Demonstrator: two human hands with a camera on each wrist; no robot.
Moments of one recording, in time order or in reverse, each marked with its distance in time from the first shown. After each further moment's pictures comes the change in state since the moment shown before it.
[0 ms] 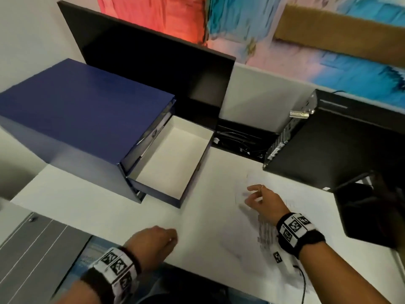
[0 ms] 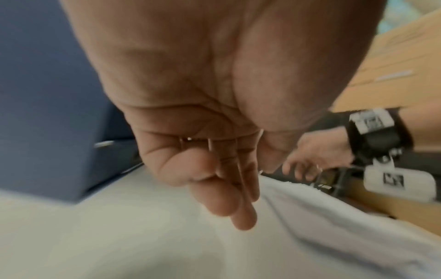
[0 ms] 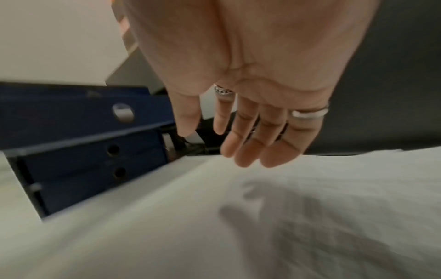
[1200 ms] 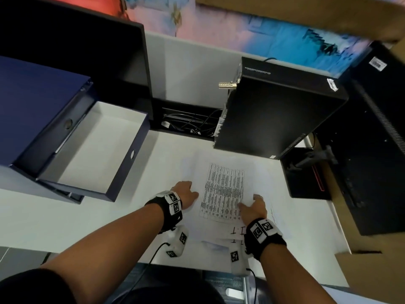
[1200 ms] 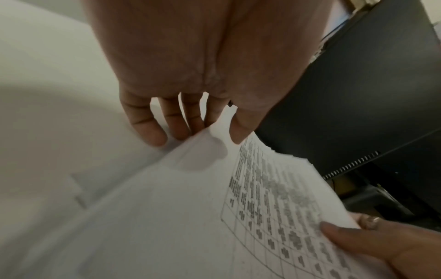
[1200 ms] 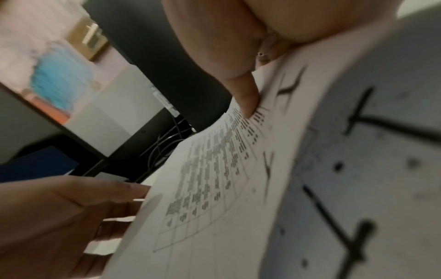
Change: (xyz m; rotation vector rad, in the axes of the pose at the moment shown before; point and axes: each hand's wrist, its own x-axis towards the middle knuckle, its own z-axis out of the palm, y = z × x) left_hand 0.213 0.146 0.046 -0.460 -0.081 -0.172; right_hand -0.049 0.133 -0.018 0.272 0.457 0.555
